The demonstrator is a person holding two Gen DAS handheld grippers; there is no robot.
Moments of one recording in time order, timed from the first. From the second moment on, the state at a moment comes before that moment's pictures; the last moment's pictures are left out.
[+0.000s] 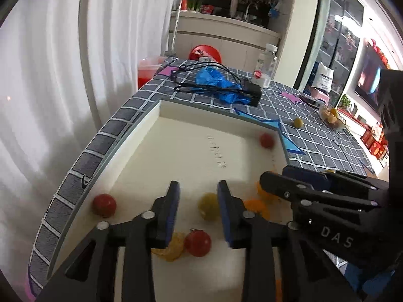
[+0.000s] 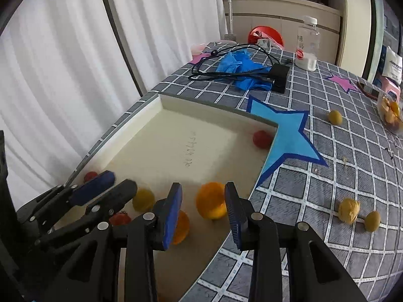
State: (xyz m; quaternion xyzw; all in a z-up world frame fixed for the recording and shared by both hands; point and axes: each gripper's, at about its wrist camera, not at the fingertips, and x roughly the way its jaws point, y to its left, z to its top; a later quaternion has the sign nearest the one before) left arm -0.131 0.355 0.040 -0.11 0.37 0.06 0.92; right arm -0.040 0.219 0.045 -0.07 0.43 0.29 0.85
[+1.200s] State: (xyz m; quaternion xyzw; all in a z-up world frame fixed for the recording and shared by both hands) left arm -0.116 0.145 0.004 0.02 0.43 -0.04 0.90; right arm -0.053 -0.051 0.015 0.05 0.43 0.07 0.90
